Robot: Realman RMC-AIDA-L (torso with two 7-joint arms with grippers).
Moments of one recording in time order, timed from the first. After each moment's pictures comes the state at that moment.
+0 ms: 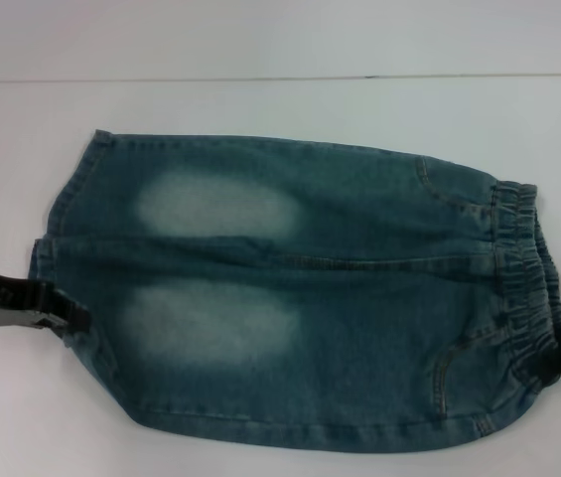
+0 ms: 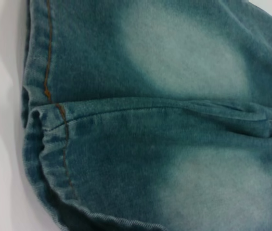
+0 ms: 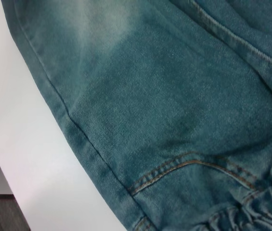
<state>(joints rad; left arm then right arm) -0.67 -2.00 0.49 0.81 2.71 1.70 -2.39 0.75 1.93 -0.86 -0.75 -2.65 -1.80 2.08</state>
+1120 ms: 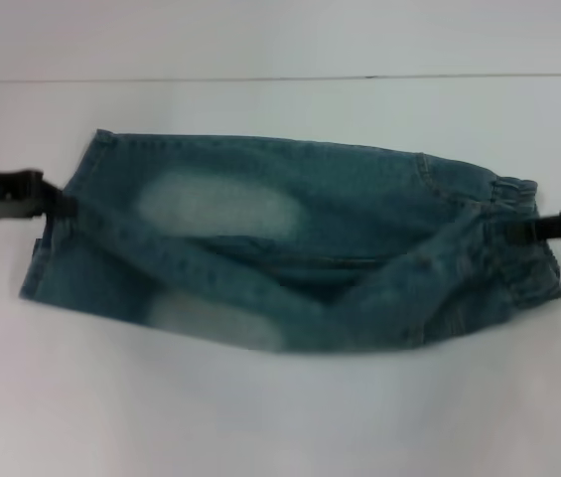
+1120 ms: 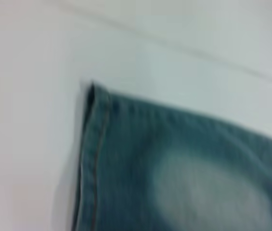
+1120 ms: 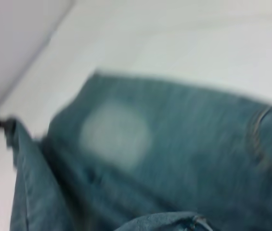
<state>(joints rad) -0.74 -1.97 0.47 0.80 2.63 1.48 -2.47 0.65 1.92 -0.49 -0.66 -2.41 -1.59 2.03</state>
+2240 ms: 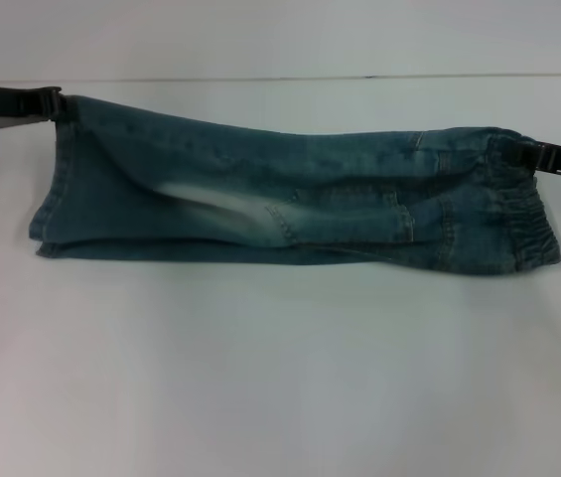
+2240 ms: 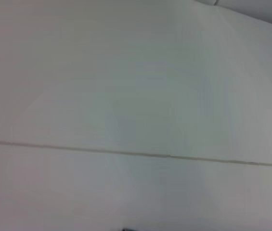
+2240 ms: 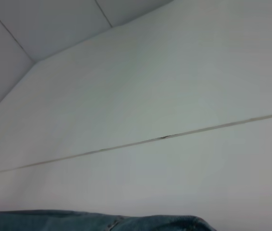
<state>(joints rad) -0.82 -2.01 0.54 0.70 2.56 1.01 -2.36 0.63 2.03 -0.46 -0.53 -2.14 -1.02 1.89</state>
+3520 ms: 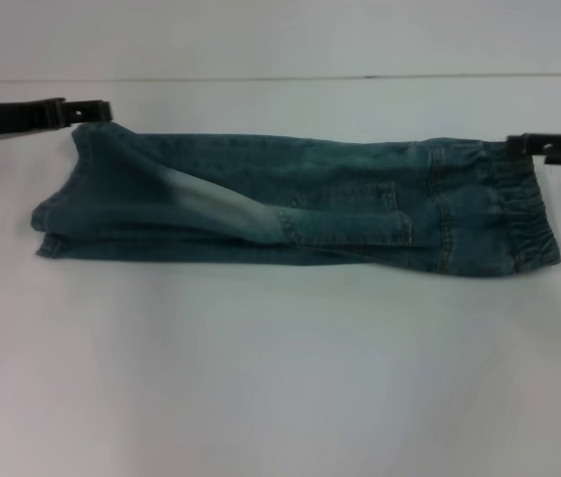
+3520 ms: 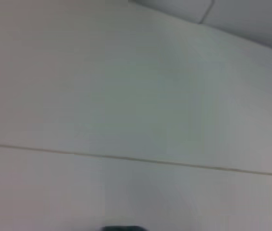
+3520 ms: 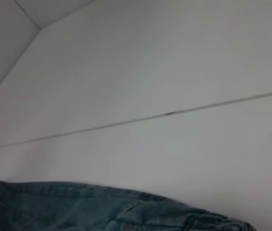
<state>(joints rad) -0.72 -2.03 0.59 0.73 2.34 1.03 -2.23 0.64 1.89 -0.63 -0.55 -2.16 -1.17 2.14</state>
